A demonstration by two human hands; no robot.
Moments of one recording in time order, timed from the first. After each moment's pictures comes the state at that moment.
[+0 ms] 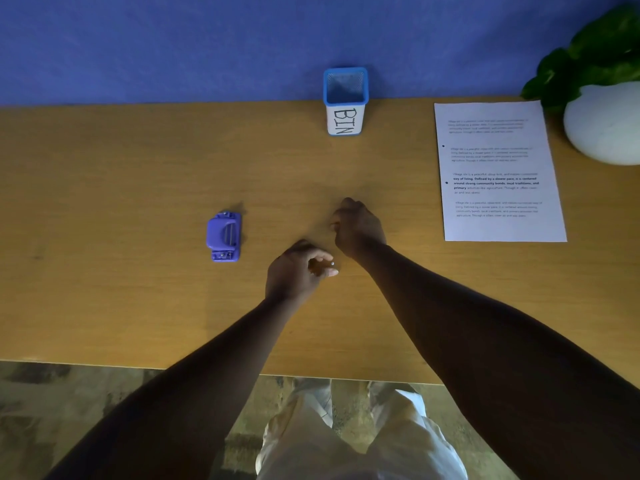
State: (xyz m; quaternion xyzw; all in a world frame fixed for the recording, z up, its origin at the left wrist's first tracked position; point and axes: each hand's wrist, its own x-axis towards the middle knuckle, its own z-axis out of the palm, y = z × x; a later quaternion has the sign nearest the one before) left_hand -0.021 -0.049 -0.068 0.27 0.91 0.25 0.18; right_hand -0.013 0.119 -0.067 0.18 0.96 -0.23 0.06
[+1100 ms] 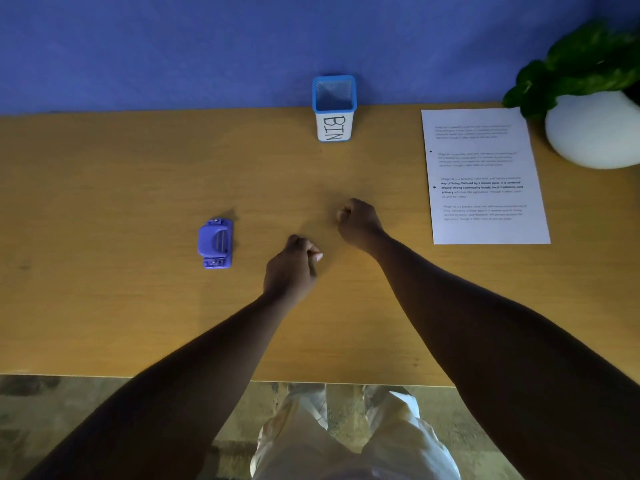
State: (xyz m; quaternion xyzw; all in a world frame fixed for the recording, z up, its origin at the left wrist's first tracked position) left_hand -0.030 -0.032 -0.078 0.27 0.93 0.19 0.16; right_hand -0.020 0.145 -0.054 0.34 0.82 -0.45 0.08
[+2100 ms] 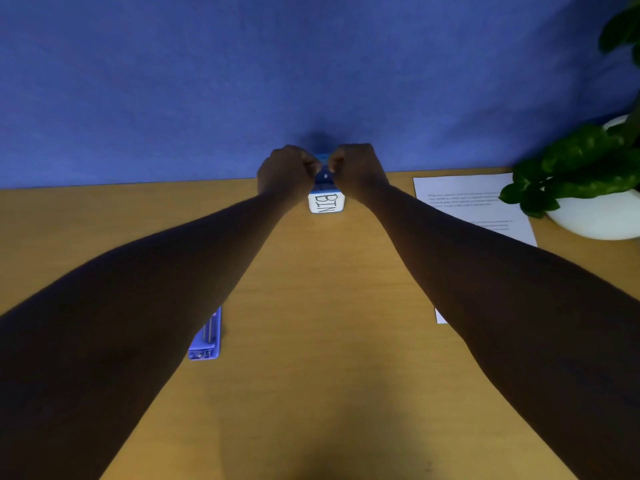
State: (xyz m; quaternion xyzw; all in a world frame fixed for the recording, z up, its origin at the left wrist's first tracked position) left_hand -0.255 0.136 0.025 0.26 0.93 0.24 0.08; right_hand -0.181 0.257 0.027 0.22 0.94 -0.27 -0.04
